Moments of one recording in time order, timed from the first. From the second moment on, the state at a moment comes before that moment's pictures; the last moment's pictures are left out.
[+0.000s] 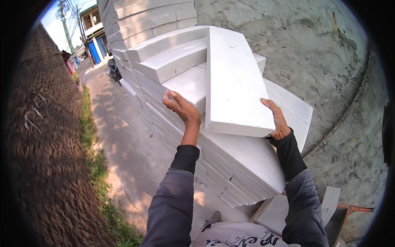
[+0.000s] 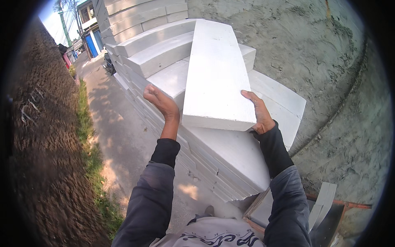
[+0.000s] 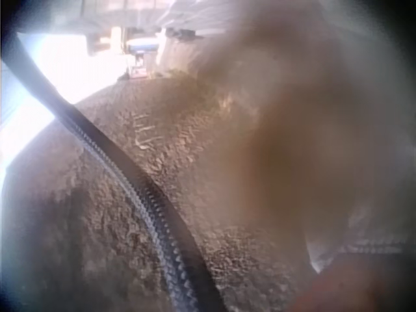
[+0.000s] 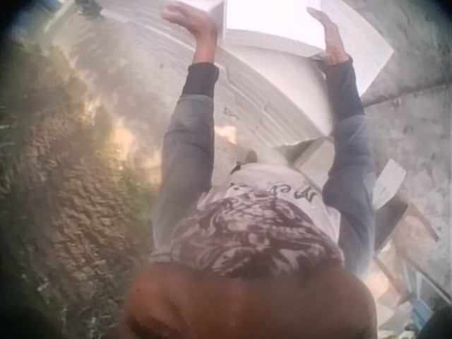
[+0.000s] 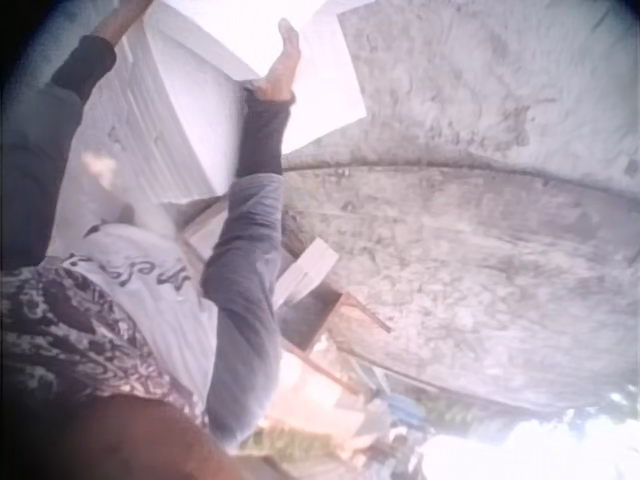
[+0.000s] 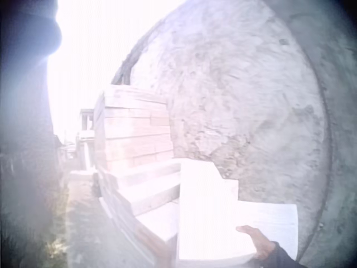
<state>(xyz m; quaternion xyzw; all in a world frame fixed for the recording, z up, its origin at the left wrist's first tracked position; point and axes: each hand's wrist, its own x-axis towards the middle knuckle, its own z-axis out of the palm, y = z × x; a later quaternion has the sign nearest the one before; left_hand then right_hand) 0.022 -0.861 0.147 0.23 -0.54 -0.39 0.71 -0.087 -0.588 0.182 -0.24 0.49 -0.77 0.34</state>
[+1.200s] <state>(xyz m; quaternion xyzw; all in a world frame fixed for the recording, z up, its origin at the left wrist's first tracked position) -0.060 -0.542 0.252 -0.07 -0.67 -0.74 -0.04 0.114 -0.238 0.156 -0.06 0.60 -0.79 0.13</state>
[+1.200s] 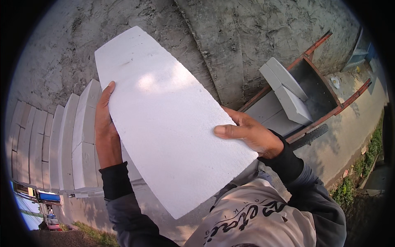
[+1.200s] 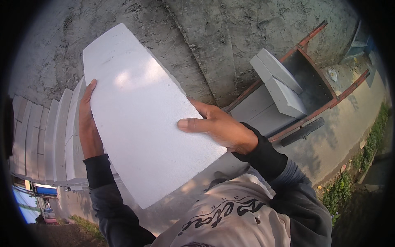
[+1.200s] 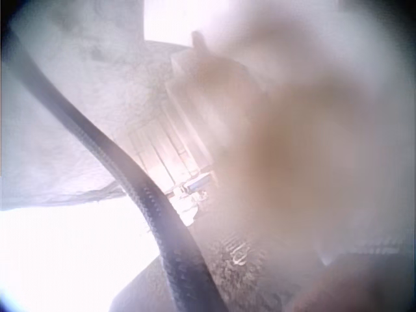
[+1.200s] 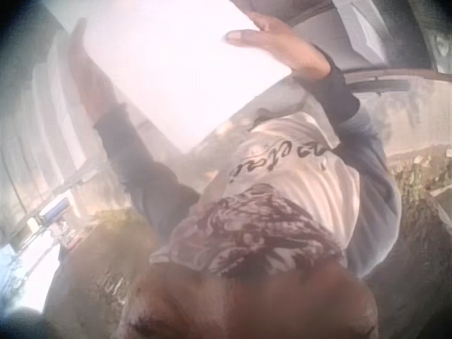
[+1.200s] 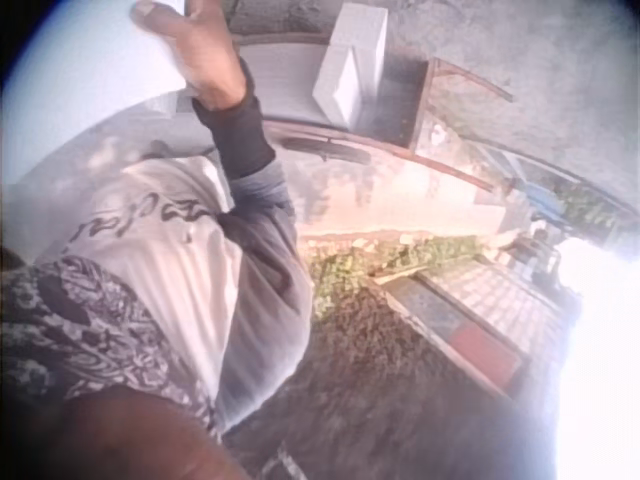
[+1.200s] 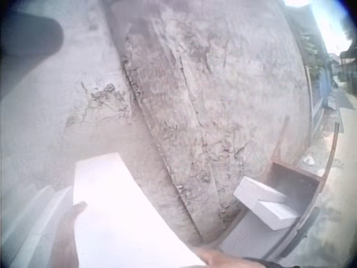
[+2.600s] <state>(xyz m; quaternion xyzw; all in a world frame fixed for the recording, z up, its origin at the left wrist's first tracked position) -0.006 0.135 -0.084 -0.10 -0.60 -0.48 -0.63 0.329 0.037 -0.015 0.41 0.15 -0.89 -0.12</state>
